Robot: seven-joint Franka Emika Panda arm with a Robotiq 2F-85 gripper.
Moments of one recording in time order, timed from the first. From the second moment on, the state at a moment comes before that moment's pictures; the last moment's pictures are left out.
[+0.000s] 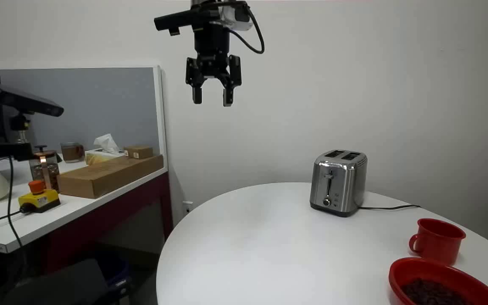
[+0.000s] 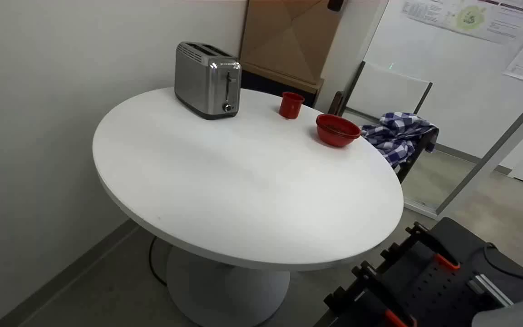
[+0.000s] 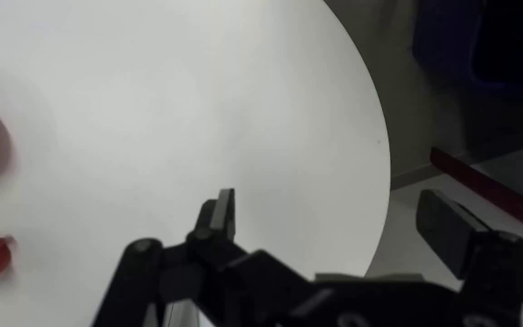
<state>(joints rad) 0.12 -0.32 0.12 -2.27 0.06 1.98 0.00</state>
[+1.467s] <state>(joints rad) 0.02 0.11 0.02 -2.02 0.00 2.28 -0.24</state>
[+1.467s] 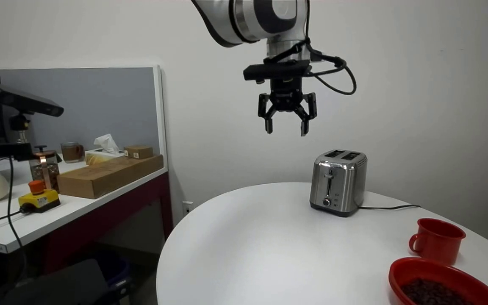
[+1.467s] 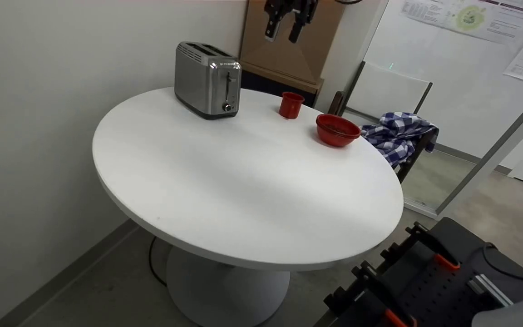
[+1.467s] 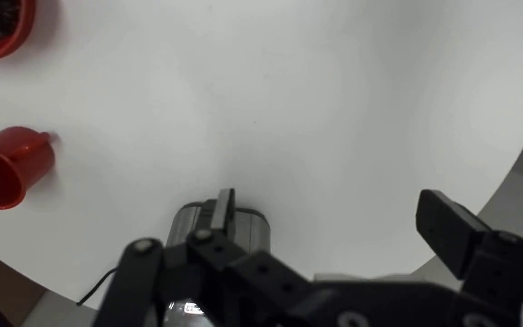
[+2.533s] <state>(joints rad) 0.00 0.60 0.01 -1.55 -0.12 2.55 -0.24</state>
